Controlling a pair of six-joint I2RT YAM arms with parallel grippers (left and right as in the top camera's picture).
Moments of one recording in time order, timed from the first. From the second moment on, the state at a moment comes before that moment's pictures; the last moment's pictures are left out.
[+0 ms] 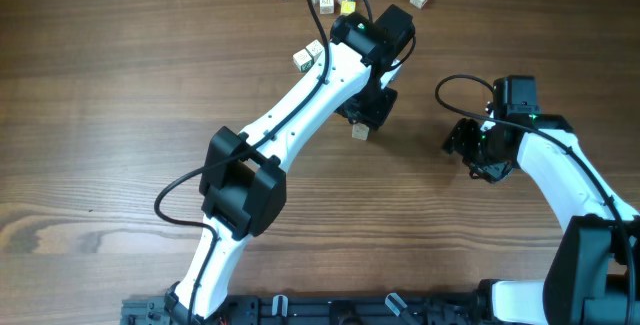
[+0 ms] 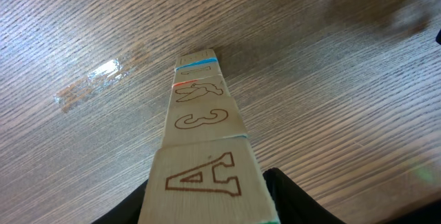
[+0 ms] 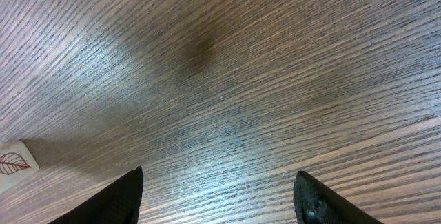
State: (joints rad) left arm -0.70 2.26 2.16 -1.42 0.09 -0.18; right arm -0.06 1.55 0.87 -0.69 -0.19 0.54
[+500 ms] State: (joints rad) left arm -0.70 2.26 2.16 -1.42 0.09 -0.19; right arm -0.06 1.55 0.87 -0.69 -0.19 0.54
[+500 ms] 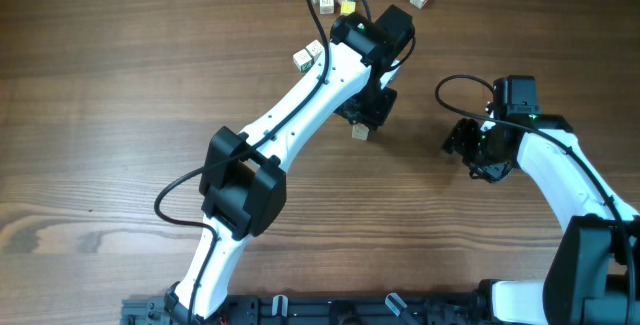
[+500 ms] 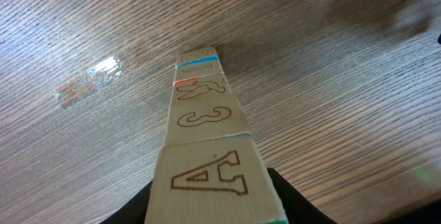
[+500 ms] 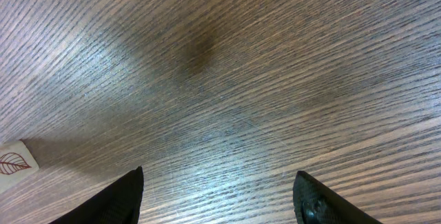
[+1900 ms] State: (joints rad) left arm -0.21 1.98 1.76 -1.17 0.17 -0.29; right arm -0.06 1.74 0.87 -0.53 -0.50 0.60
